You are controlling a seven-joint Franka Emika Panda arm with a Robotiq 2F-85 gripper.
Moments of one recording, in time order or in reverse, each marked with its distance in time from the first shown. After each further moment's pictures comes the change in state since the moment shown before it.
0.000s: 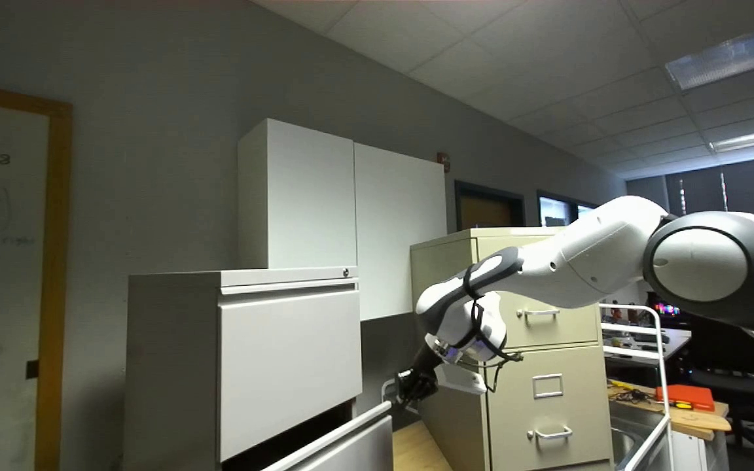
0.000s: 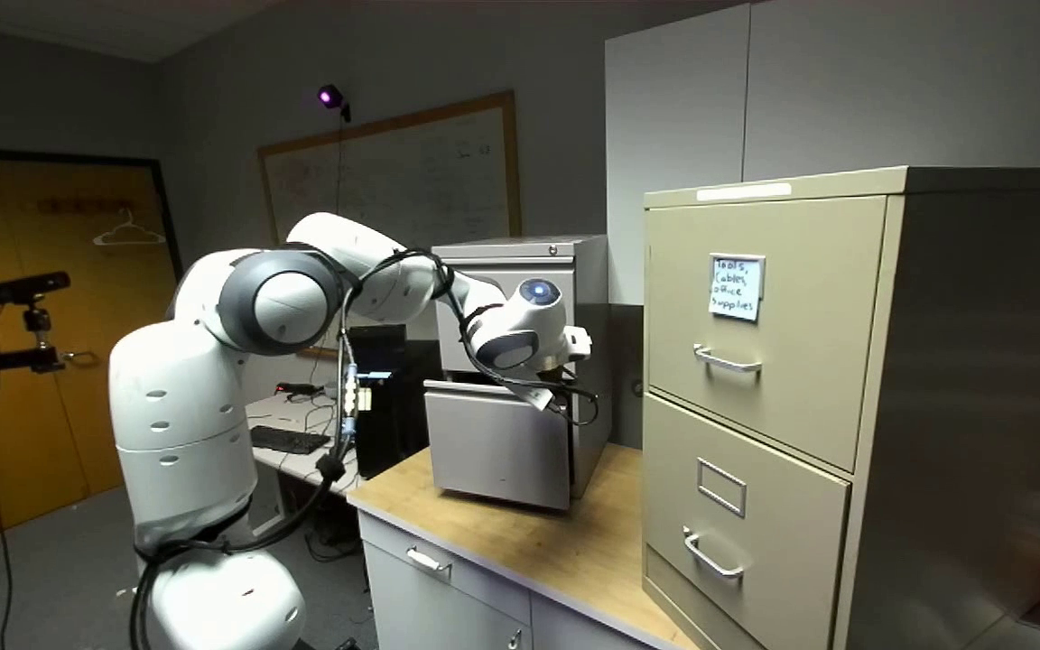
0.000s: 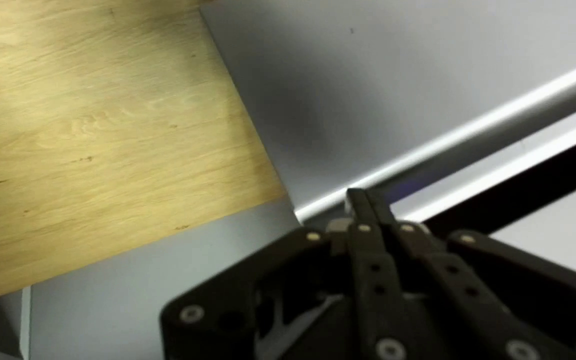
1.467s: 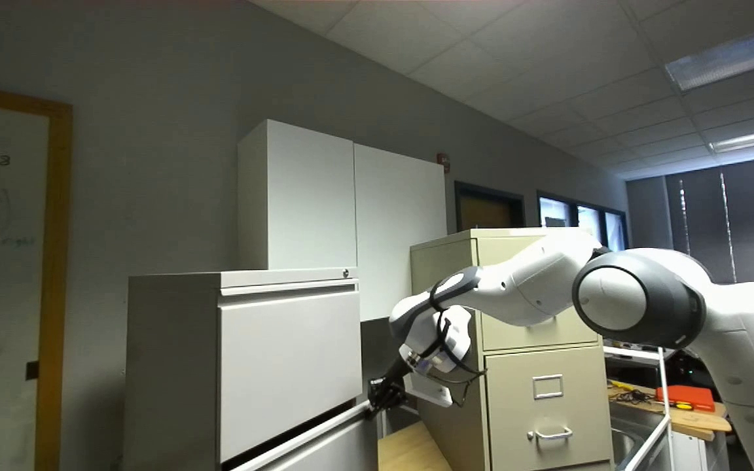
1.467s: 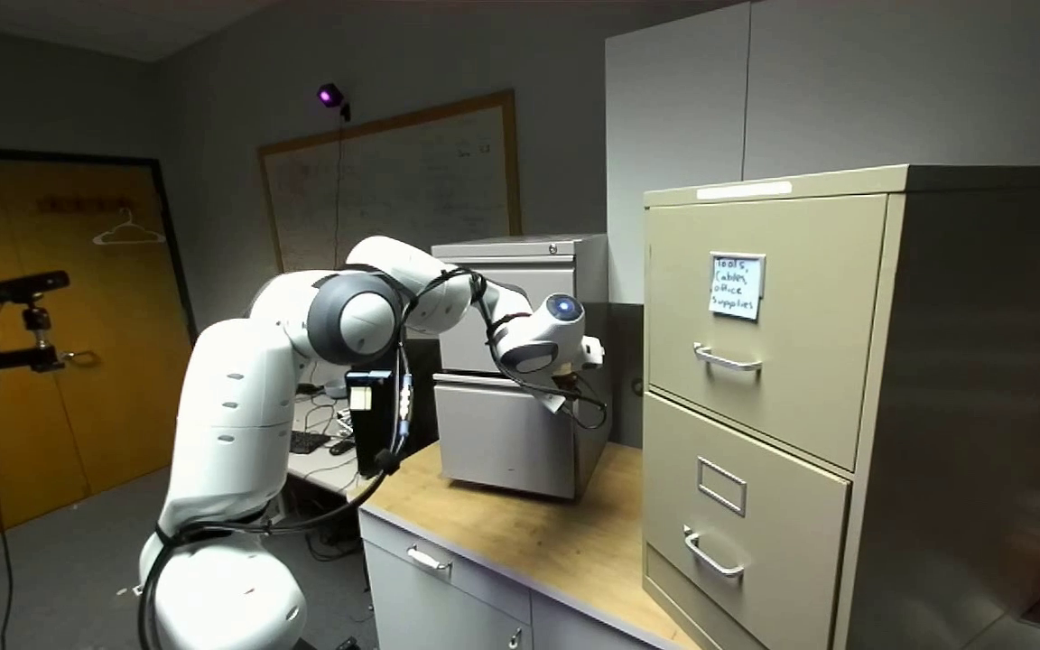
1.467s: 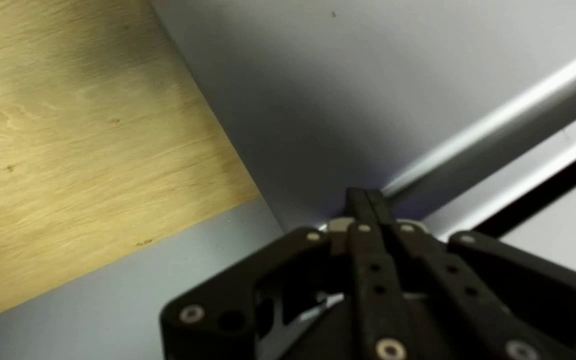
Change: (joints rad) arm 0.003 0.260 0.027 0.263 0.119 -0.031 -0.010
